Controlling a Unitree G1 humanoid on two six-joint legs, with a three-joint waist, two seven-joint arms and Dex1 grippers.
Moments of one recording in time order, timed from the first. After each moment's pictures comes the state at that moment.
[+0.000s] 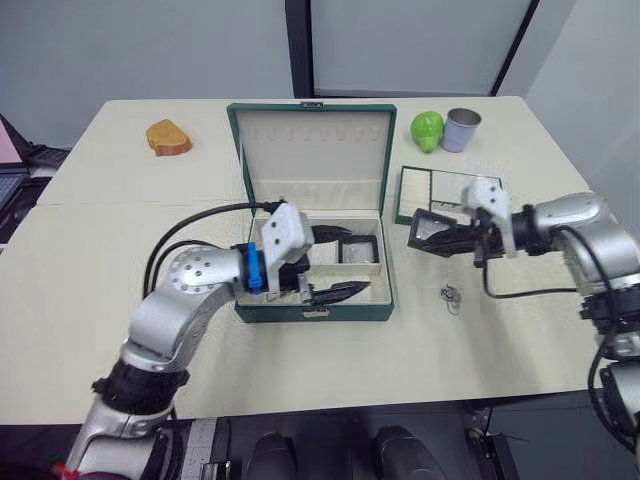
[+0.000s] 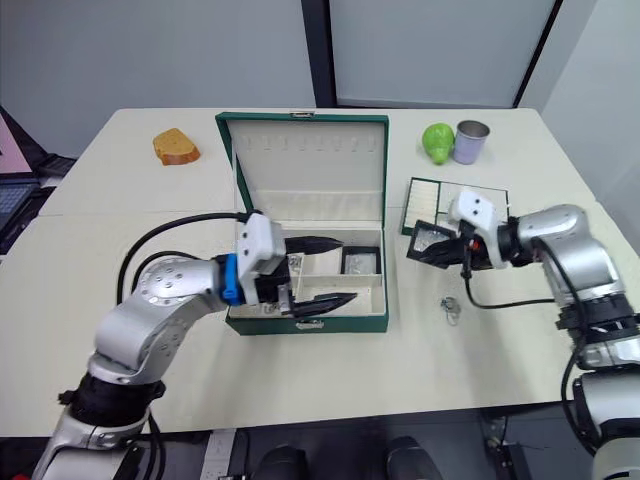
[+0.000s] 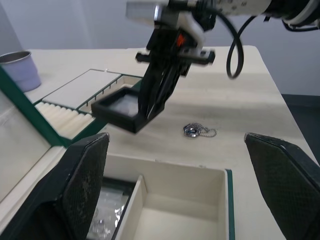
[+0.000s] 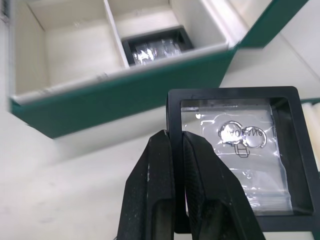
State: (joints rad) left arm -0.42 0.62 -0.07 -0.41 -0.50 0.53 -0.93; right arm -0.78 -0.84 0.14 0.08 0.26 0.63 1.35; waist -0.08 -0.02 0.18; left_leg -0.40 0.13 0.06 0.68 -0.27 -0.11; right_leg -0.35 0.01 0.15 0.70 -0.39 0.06
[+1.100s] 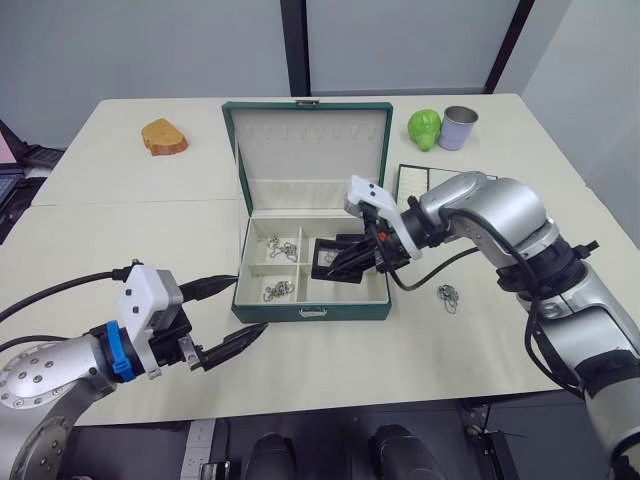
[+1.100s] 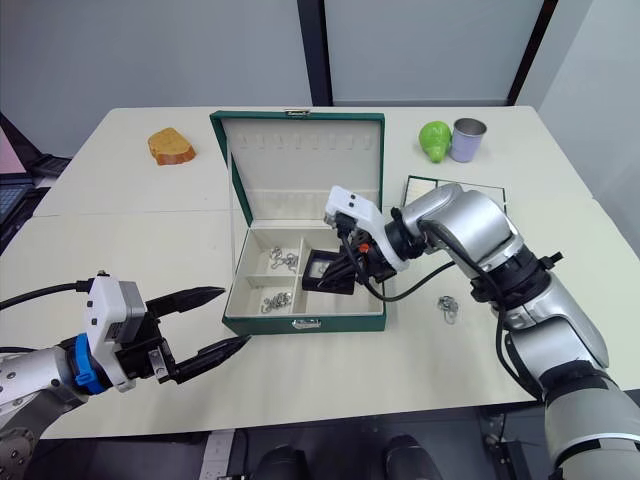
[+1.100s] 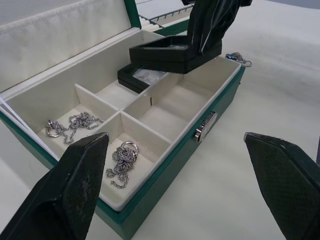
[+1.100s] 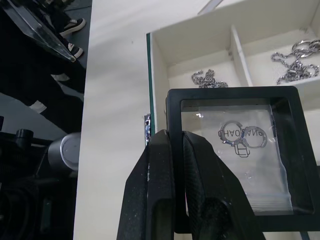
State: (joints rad) left arm 0.23 0.78 0.47 -0.69 -0.70 0.56 -0.86; right arm -1.12 -0.51 0.51 0.05 0.43 1.07 1.22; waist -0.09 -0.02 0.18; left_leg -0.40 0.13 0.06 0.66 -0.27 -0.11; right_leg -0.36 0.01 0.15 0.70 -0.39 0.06
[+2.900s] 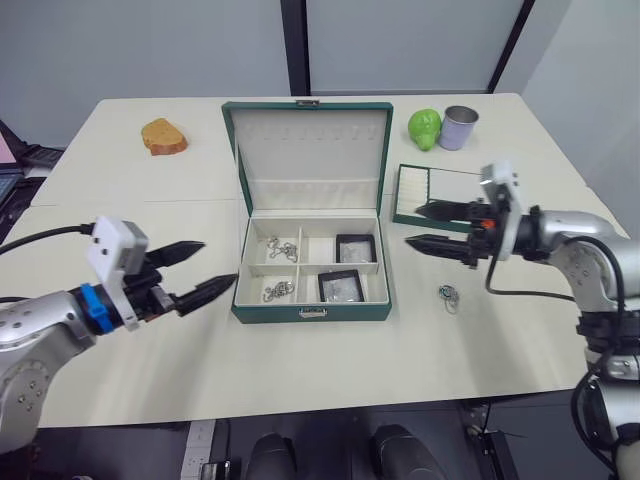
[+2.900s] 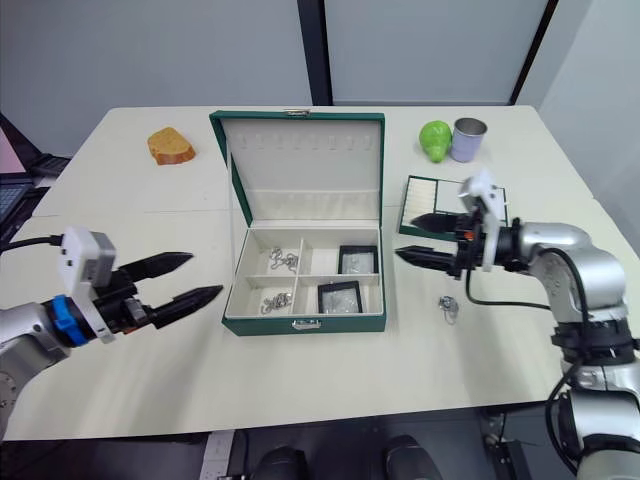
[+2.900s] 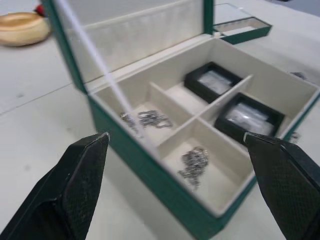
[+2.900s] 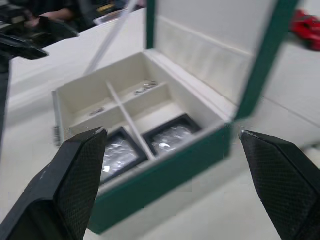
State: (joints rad) left arm 0.01 0.88 0.50 -0.37 -0.72 0.64 -0.82; right arm -0.60 -0.69 -0.14 0.02 0.50 0.71 1.10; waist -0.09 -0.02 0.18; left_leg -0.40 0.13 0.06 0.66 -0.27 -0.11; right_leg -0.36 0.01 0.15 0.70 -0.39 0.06
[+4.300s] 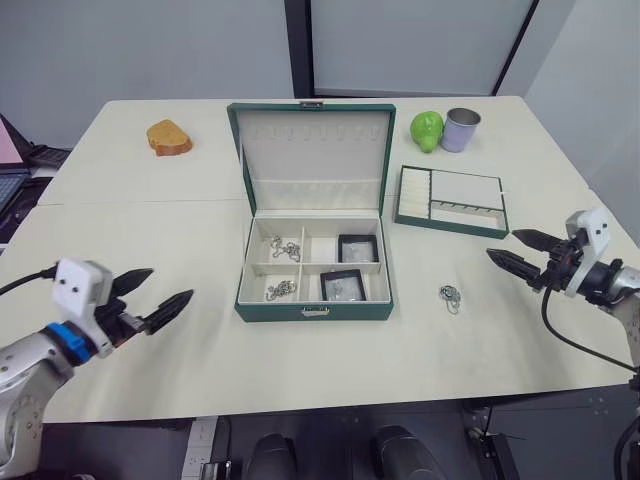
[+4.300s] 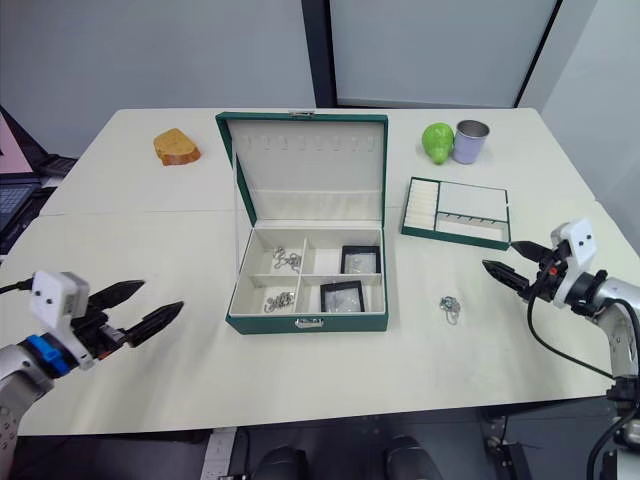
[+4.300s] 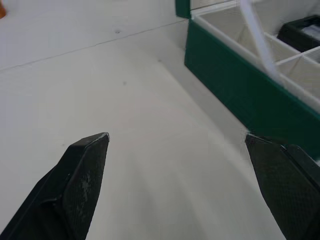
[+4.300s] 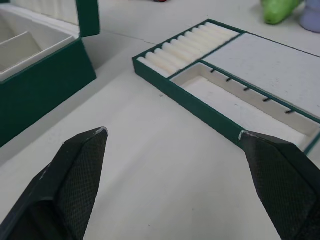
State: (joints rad) left arm 0.07 0.78 0.45 -0.28 -0.57 0.46 -0.83; right arm -0.41 -0.82 -0.22 0.21 0.41 0.42 1.05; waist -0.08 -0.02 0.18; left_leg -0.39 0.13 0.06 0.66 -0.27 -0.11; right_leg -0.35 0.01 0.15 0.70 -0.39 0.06
